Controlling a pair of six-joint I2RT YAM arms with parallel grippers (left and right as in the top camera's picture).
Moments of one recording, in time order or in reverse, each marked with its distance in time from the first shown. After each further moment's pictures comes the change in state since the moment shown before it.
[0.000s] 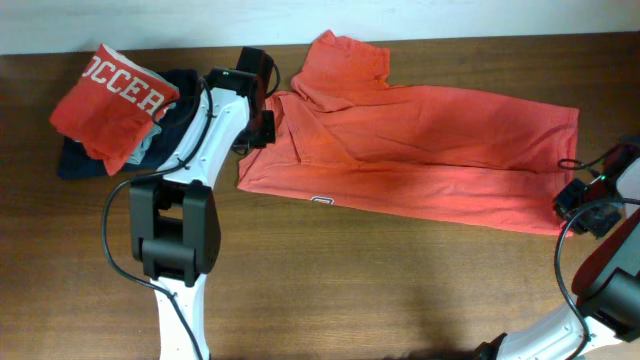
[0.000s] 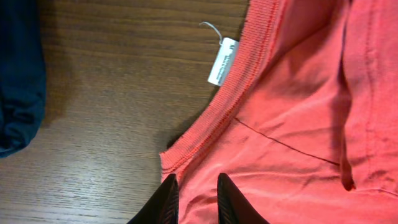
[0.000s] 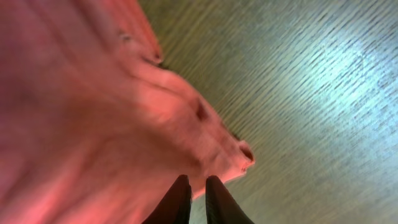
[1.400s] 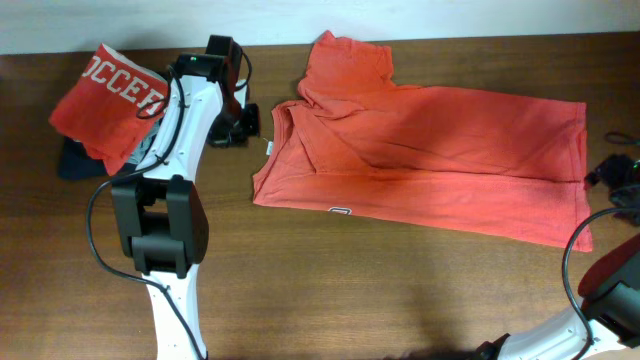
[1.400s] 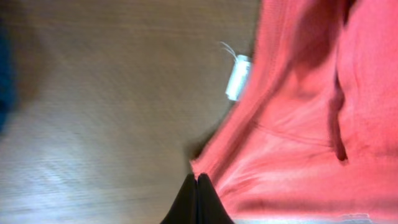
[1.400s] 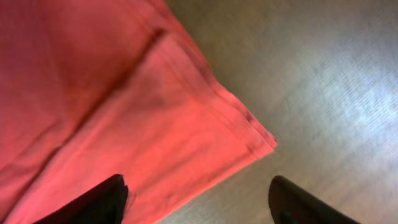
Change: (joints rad) left arm 0.095 0.039 0.133 -0.182 0.251 0.101; right arm -0.075 -0.006 0.320 -0.226 -0.074 -0.043
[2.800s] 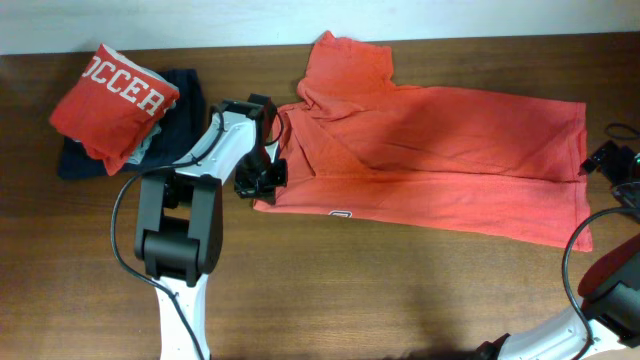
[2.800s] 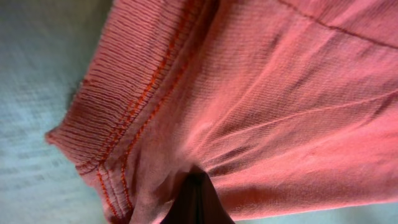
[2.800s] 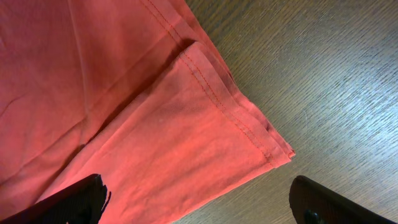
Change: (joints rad) left arm -0.112 -0.031 -0.399 0.117 0.095 -0.057; right arm 0.000 0.000 0.014 0.019 -0.063 -0.024
